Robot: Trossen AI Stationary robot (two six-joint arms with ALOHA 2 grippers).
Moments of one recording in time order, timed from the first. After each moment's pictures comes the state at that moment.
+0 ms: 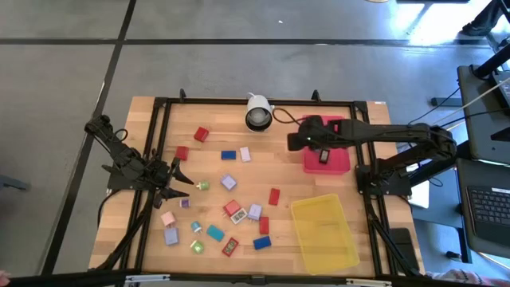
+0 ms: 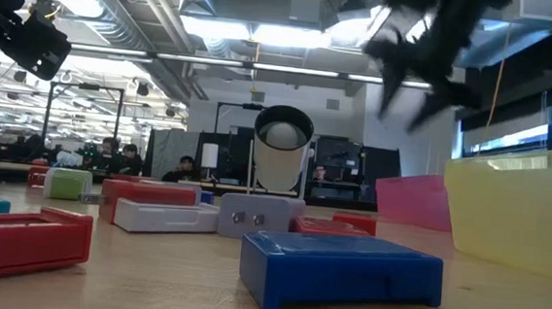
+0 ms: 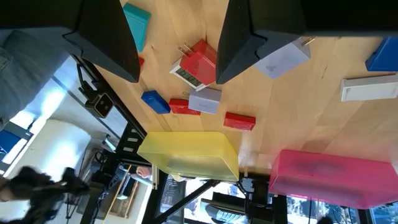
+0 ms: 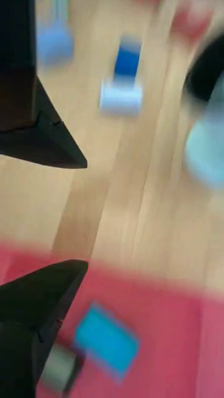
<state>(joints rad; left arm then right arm) -0.72 0.07 0.12 -0.27 -0.50 -0.35 -0.12 1.34 1.05 -0.76 0.30 1.17</state>
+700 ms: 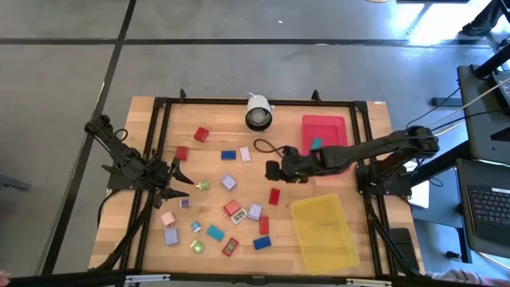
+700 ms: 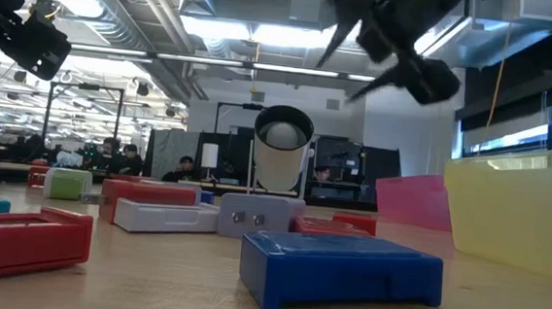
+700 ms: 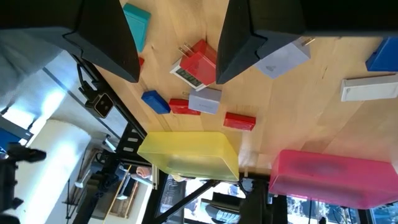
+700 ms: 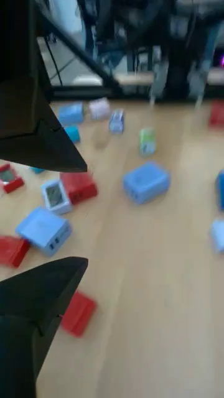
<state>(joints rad) -0.72 0.07 0.12 -0.27 -0.50 -0.35 0.17 1.54 1.07 -0.38 0.13 1.59</state>
